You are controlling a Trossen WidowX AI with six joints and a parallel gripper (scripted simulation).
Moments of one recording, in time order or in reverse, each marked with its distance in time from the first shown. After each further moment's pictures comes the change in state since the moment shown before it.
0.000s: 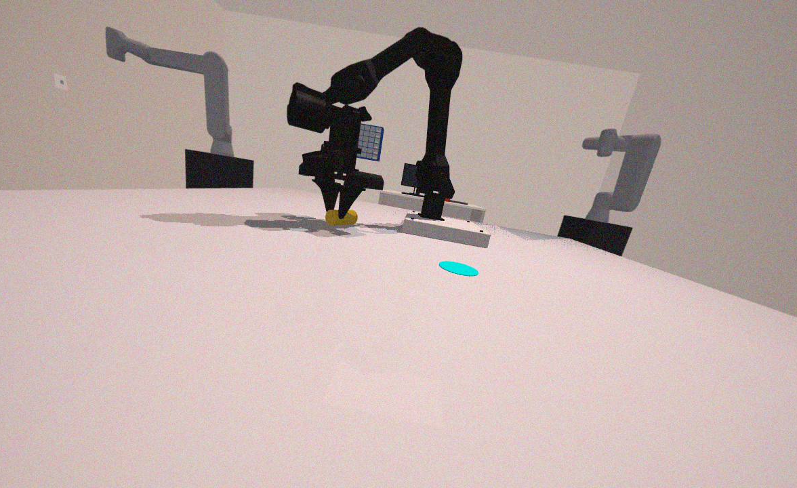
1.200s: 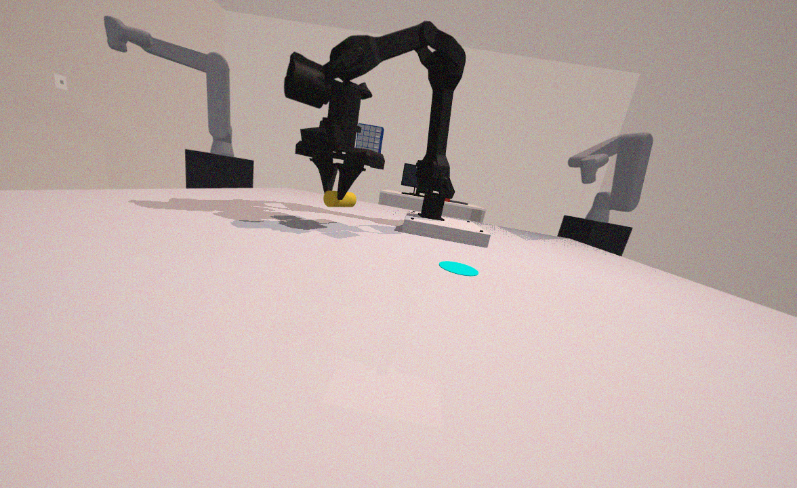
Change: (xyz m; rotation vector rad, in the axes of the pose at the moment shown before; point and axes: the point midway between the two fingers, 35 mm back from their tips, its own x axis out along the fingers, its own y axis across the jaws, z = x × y) arm -0.040 -0.001 0.010 -0.035 -0.008 -0.005
